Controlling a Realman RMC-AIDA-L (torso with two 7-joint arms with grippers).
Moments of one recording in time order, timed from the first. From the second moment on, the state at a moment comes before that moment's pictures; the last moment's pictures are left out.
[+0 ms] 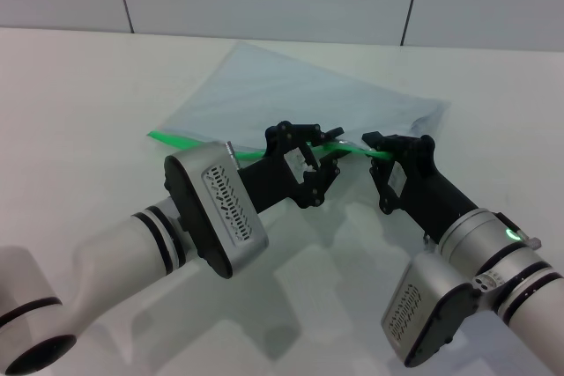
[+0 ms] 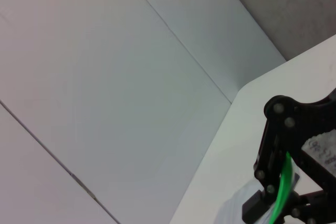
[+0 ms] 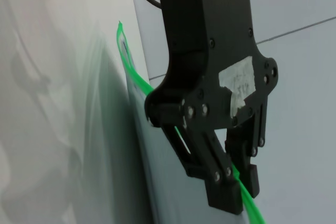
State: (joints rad) left arm -0.77 -2.05 0.26 -0.35 1.67 1.05 0.46; right arm 0.53 2.03 -2.88 -0.63 1.31 -0.85 -1.47
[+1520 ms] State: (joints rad) left arm -0.76 -2.05 0.25 -0.34 1.67 1.04 0.45; right arm 0.54 2.03 -2.87 -0.49 1.35 -0.93 -1.34
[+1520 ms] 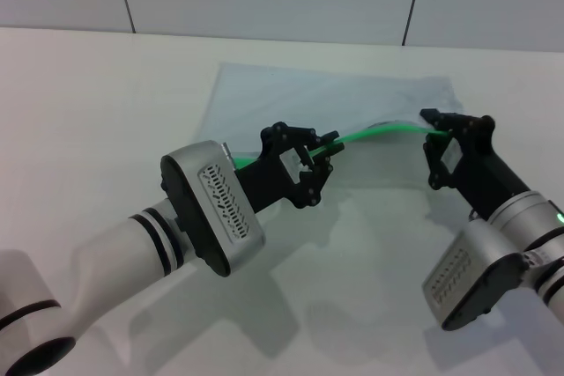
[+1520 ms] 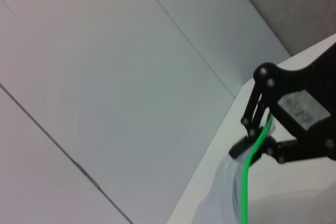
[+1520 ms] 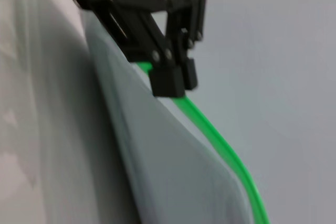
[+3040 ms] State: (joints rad) left arm -0.72 -2.04 0.22 -0.33 1.65 1.02 0.45; right arm 0.47 2.02 -2.88 -0.15 1.12 -1.23 -0.79
